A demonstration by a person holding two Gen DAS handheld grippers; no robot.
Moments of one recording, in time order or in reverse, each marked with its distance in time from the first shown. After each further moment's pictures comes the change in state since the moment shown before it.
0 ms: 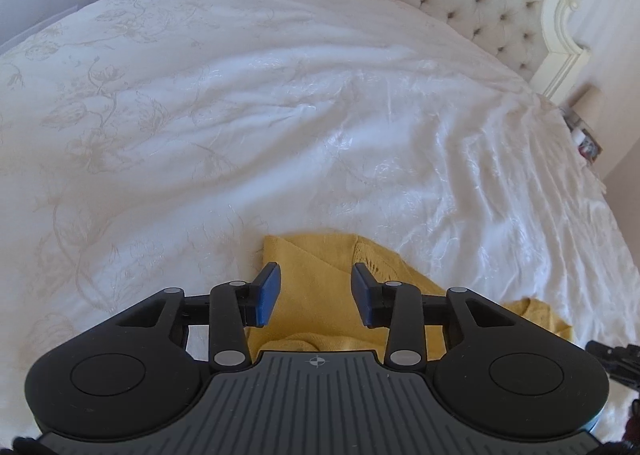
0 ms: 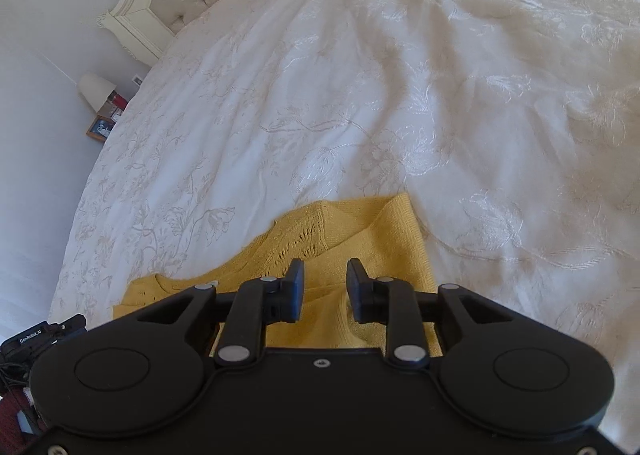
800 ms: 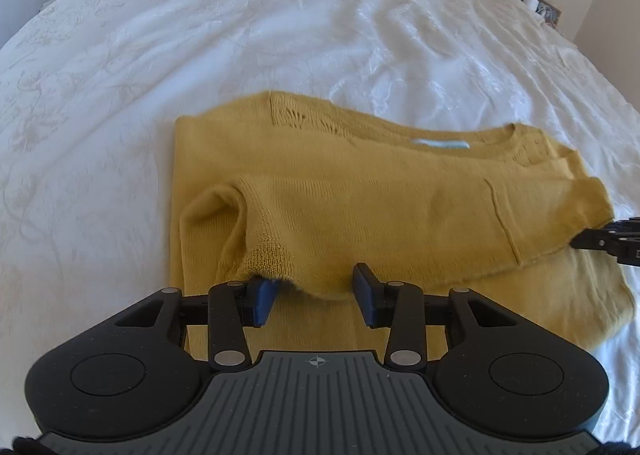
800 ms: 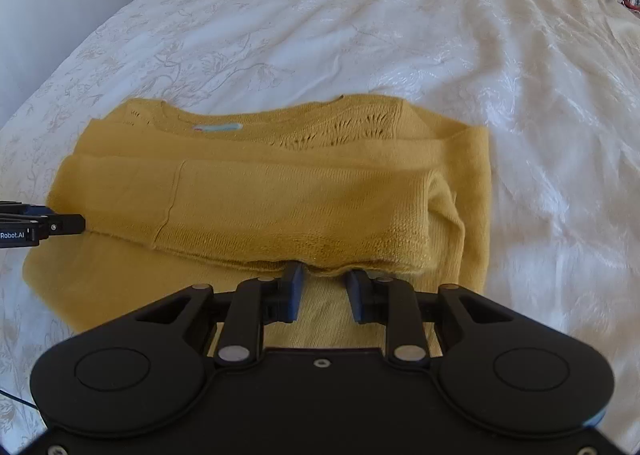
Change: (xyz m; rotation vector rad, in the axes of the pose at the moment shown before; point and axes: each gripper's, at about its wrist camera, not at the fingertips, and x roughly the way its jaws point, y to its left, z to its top) left arm 0.033 -0.052 -0.070 0.316 0.138 0.007; right arm 0.035 0.057 -0.067 -0.493 0.112 -0.125
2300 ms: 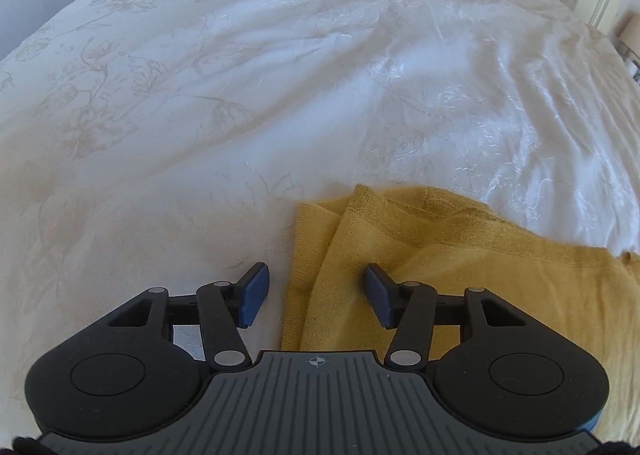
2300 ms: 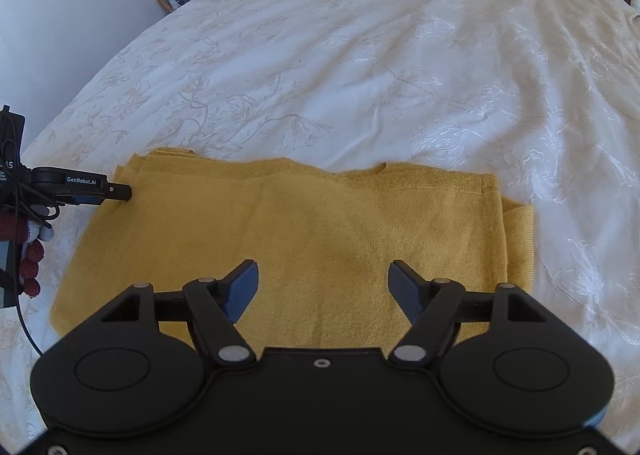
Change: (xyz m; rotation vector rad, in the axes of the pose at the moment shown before) left arm 0.038 0.066 0.053 -0.244 0.018 0.186; right arm 0.007 0.013 0.037 -0.005 -0.039 0.096
